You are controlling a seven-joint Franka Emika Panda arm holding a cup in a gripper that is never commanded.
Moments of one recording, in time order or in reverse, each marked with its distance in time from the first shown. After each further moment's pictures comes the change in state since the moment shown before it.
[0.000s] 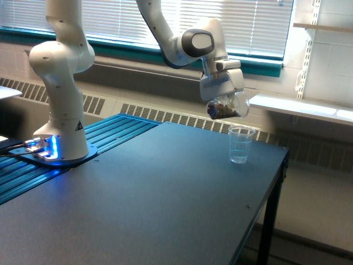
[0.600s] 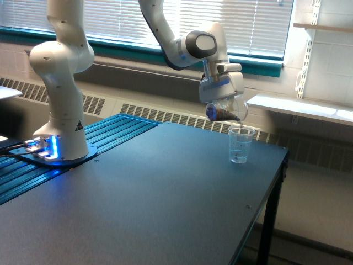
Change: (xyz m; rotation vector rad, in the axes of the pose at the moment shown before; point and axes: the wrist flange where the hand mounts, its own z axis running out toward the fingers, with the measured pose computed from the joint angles) arm -0.002 -0.012 0.008 -0.045 -0.035 -0.037
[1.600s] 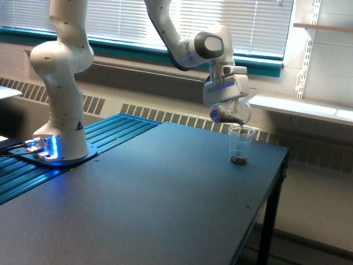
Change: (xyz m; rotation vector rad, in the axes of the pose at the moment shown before) arm 0.015 -0.018 0.007 -0.055 -0.034 -0.036
